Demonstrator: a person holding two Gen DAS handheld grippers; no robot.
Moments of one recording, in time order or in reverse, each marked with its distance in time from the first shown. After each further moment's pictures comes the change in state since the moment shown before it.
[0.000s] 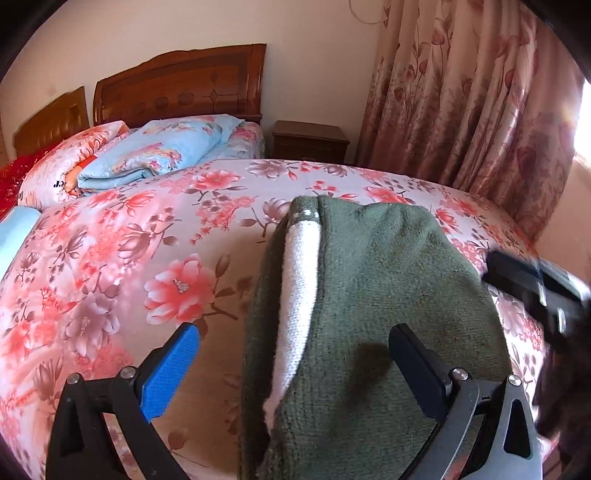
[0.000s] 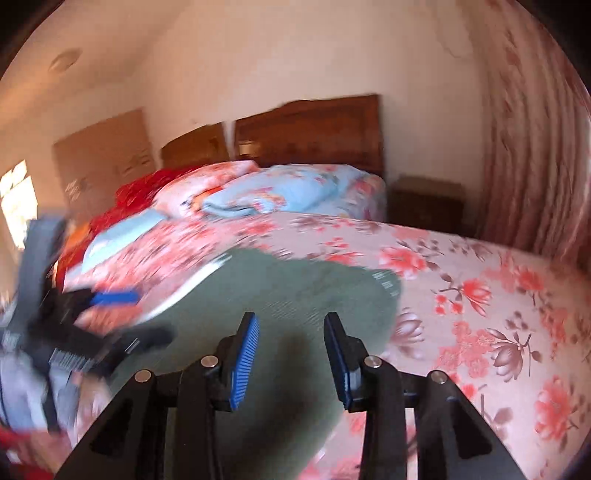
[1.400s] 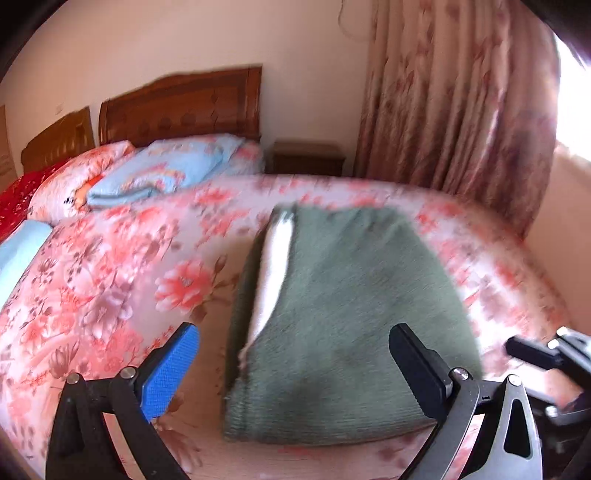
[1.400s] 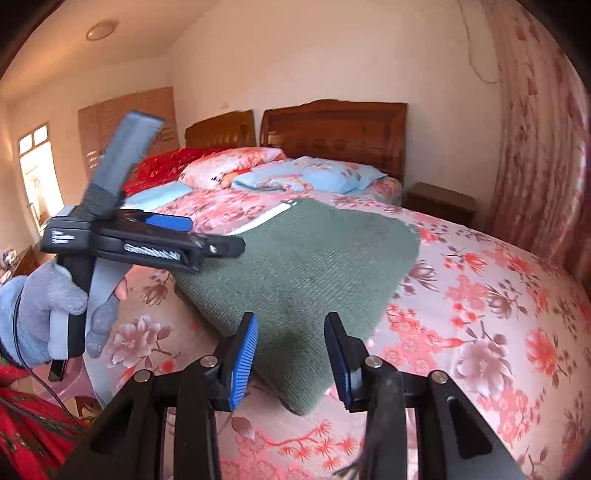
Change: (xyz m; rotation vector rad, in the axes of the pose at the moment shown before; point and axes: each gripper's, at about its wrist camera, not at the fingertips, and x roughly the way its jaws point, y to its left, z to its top) left arm -0.053 -0.026 -0.025 0.017 -0.121 0.016; right arm -0.078 0.052 -0.067 -0.081 0.005 0.011
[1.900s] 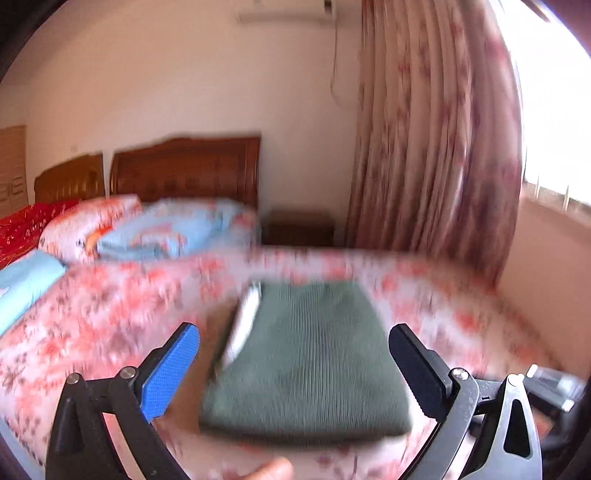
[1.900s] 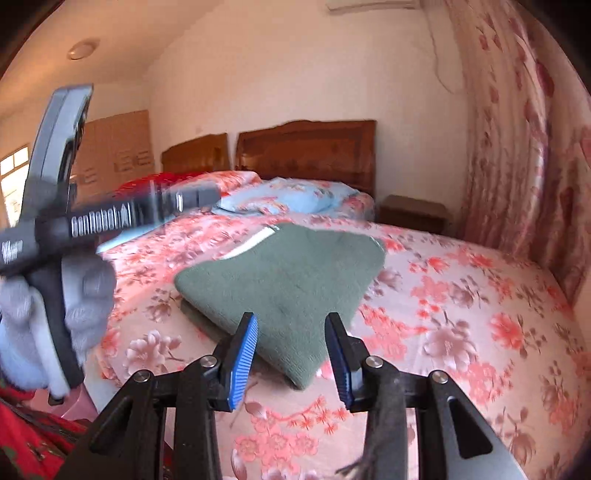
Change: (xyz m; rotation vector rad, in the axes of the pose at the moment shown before) left arm -0.069 -0.045 -0.007 0.008 -0.178 0.027; right arm -0.051 0.013 -0.009 0.073 -0.062 -0.111
